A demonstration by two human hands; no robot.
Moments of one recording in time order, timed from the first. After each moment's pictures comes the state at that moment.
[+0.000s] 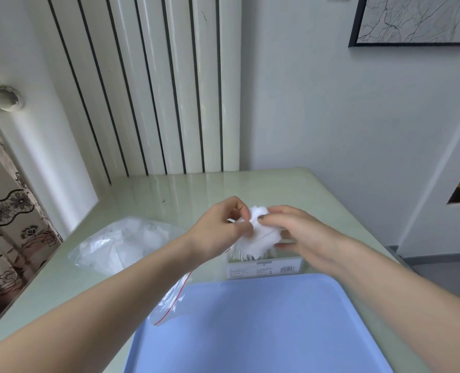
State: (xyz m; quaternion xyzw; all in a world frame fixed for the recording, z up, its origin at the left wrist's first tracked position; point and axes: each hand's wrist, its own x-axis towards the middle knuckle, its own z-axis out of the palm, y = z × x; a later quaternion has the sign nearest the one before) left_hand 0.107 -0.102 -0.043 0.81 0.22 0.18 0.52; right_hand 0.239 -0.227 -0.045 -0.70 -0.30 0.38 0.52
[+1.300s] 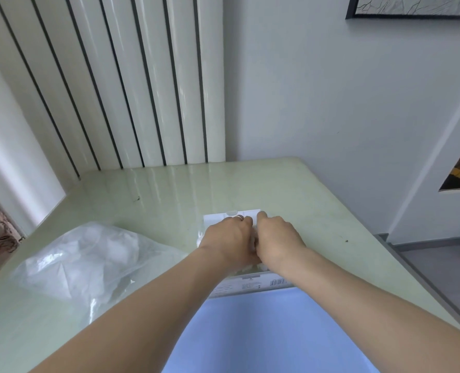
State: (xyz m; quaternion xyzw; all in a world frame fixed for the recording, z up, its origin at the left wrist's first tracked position) left_hand 0.209 -0.081 -0.113 0.97 0.22 0.04 0.06; right_hand 0.276 -0.166 -0.095 -0.91 -0.39 0.08 0.10
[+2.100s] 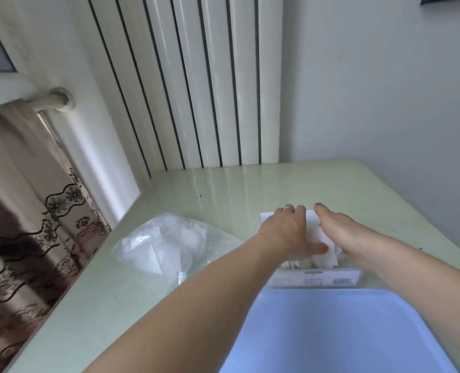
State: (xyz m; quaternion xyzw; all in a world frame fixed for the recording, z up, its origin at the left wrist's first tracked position) left_hand 0.195 -0.079 -0.096 0.96 0.26 0.03 0.14; right_hand 0.269 -0.169 -0.068 -0.85 -0.22 0.31 0.36
